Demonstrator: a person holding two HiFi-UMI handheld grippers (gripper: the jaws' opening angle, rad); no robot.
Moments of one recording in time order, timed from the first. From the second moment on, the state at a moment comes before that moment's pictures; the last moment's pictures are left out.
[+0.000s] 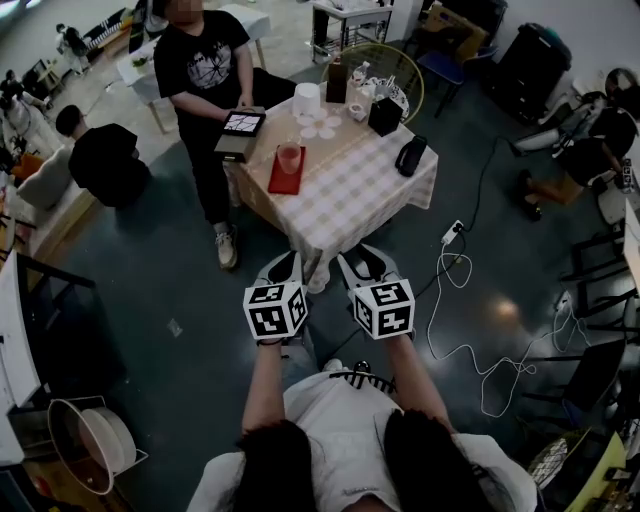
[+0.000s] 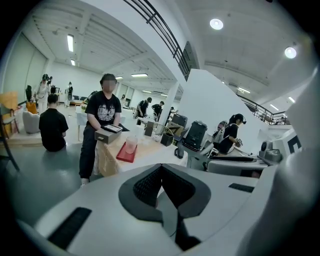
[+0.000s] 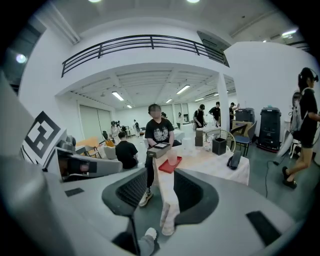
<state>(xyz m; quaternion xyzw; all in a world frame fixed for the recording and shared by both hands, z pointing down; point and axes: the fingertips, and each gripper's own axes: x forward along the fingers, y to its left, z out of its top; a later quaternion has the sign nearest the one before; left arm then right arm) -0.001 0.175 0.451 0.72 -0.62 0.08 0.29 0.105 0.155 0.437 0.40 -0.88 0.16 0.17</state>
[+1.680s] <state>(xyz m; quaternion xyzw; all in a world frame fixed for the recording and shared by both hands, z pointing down) -0.158 -0.107 0.499 0.75 -0.58 0.17 0.28 -0.075 -0.118 0.475 0.41 -0.89 0.12 0.16</state>
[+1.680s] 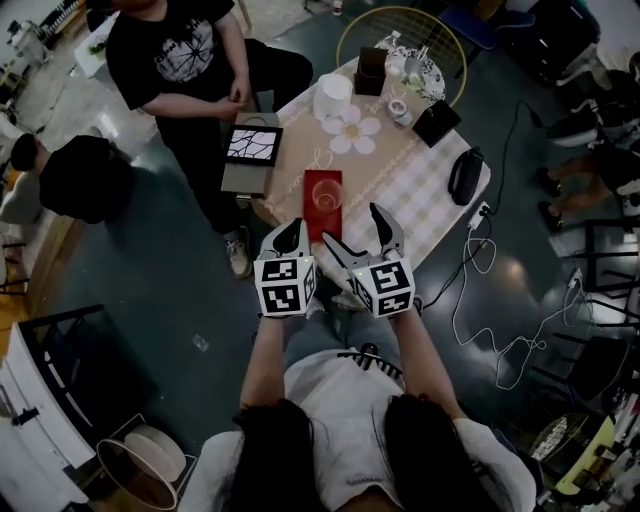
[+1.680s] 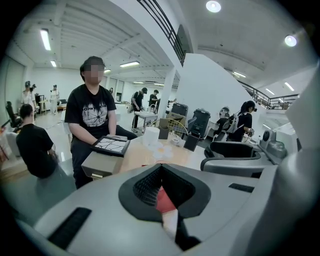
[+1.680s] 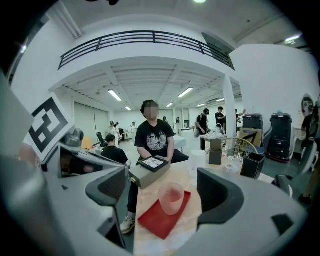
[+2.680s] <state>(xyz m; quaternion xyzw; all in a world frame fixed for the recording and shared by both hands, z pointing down) -0.183 -0.171 0.599 0.68 -0.62 0.23 0.32 -0.127 -0.204 0.611 0.37 -0.89 0.16 0.23</state>
